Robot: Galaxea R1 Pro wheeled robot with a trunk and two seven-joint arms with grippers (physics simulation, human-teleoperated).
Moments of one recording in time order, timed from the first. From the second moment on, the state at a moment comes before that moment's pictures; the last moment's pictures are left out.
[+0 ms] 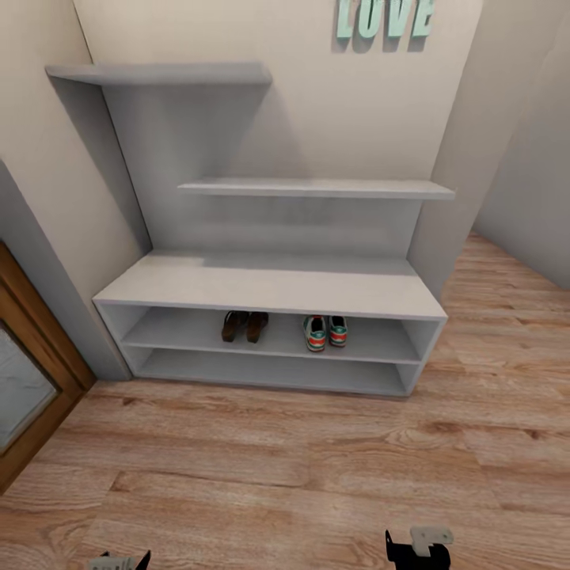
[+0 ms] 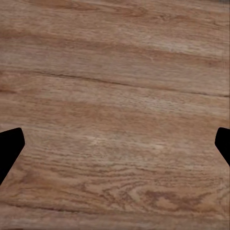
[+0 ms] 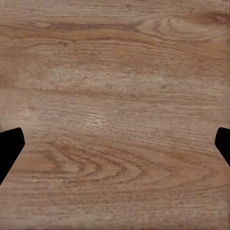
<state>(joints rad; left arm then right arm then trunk) -0.23 0.21 0.17 -0.25 0.12 -0.55 -0.38 -0.39 -0.01 -0.53 -0.16 0.53 -0.44 -0.10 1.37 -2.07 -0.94</state>
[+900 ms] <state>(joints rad) -0.23 0.21 0.17 -0.25 0.12 -0.55 -0.33 -0.37 0.00 -0.53 -0.07 0.53 -0.57 -0.09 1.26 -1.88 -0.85</state>
